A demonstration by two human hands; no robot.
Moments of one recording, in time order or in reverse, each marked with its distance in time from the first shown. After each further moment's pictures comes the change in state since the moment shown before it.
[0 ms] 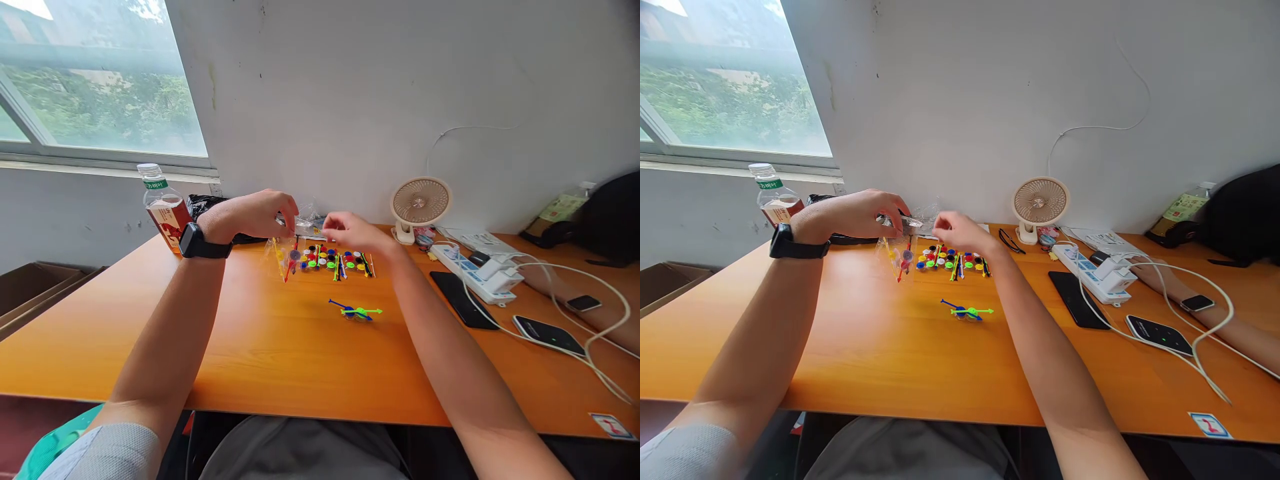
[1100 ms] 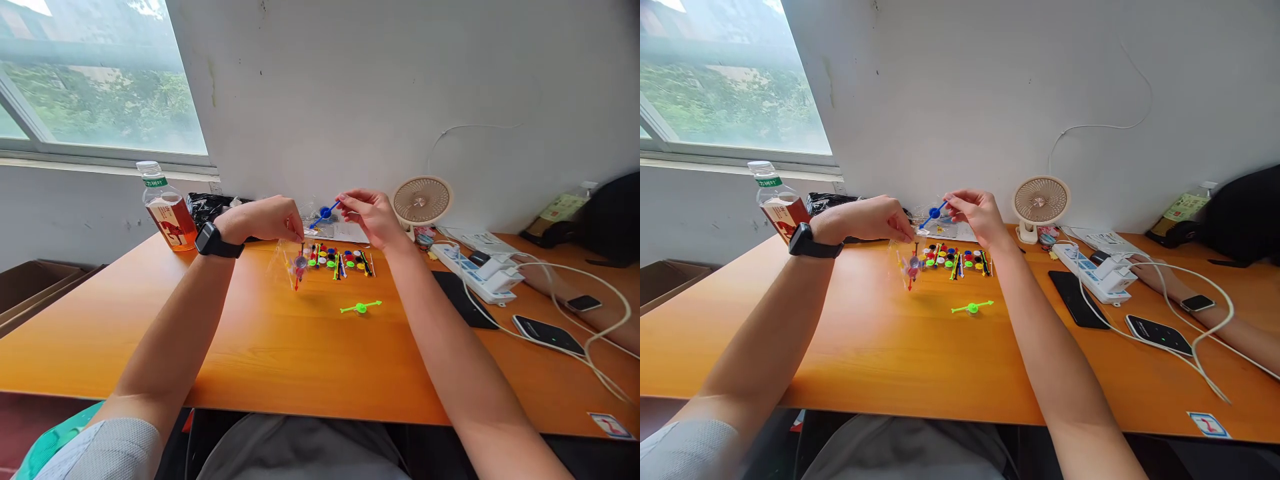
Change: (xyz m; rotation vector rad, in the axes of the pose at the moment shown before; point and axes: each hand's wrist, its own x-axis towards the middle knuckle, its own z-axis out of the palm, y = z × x) left_hand 0.012 0.000 0.013 -0.110 -0.093 0.046; right_hand 0.000 0.003 -0.011 0.616 0.391 -0.108
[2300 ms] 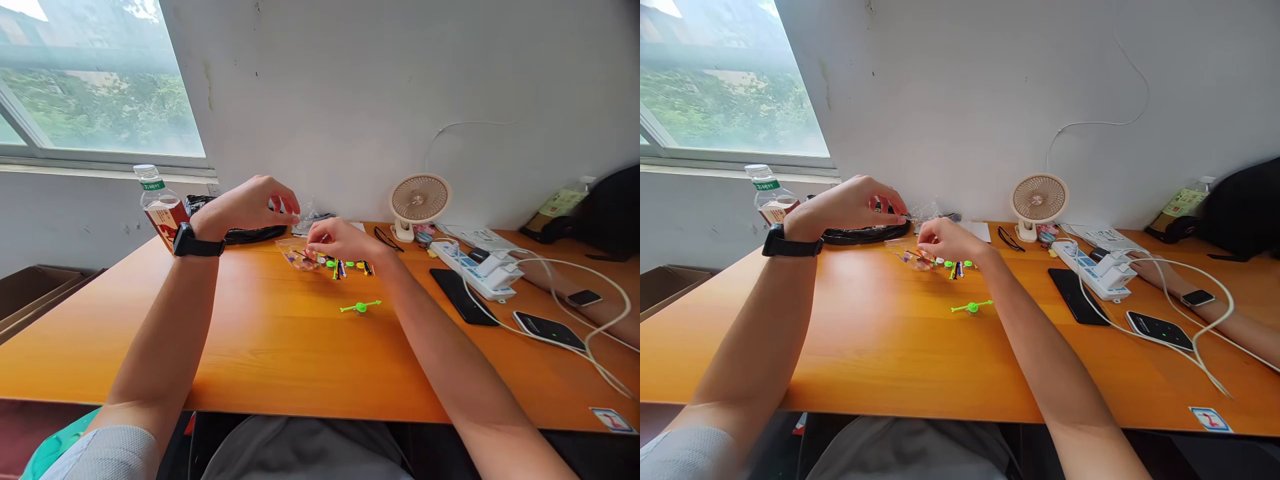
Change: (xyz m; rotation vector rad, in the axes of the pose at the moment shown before) left_hand -0.014 0.003 -0.013 -0.035 0.315 0.015; right_hand -0.014 0.005 0.023 -0.600 -0.586 -0.178
